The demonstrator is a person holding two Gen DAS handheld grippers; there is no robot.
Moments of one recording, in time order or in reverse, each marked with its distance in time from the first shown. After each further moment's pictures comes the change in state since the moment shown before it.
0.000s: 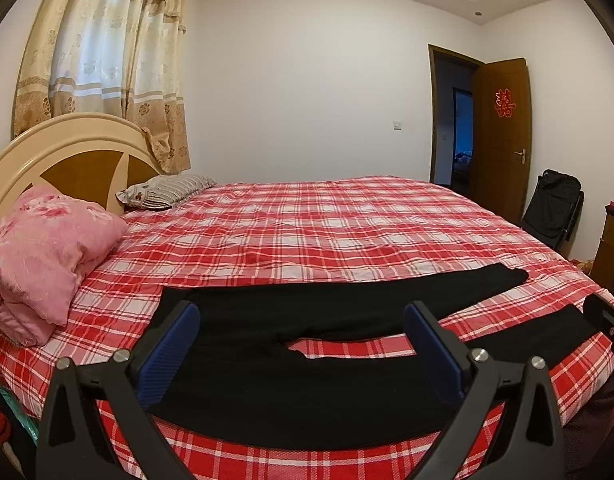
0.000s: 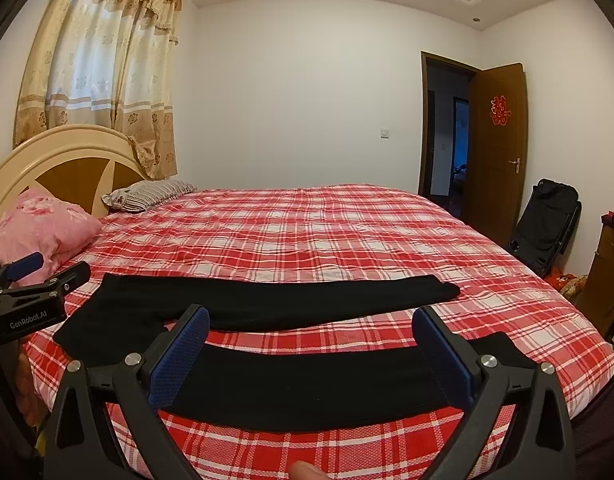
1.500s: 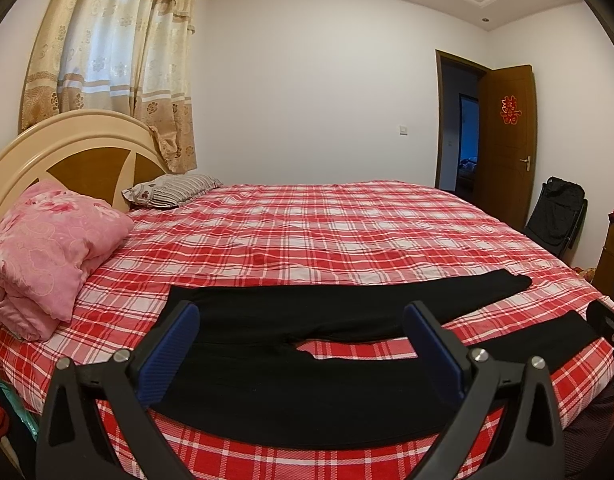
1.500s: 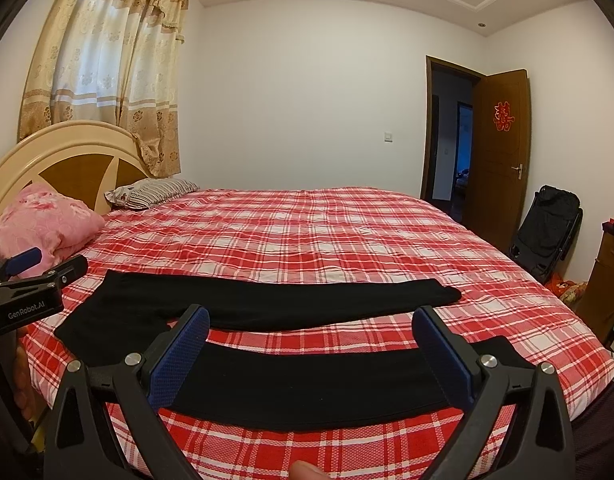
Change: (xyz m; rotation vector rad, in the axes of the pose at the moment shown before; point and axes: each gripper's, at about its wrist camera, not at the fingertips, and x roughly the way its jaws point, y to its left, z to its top) left arm -0.004 0.012 -0.001 -0.021 -0.011 0.008; right arm -0.005 0.000 0.000 -0.018 -0.006 0.003
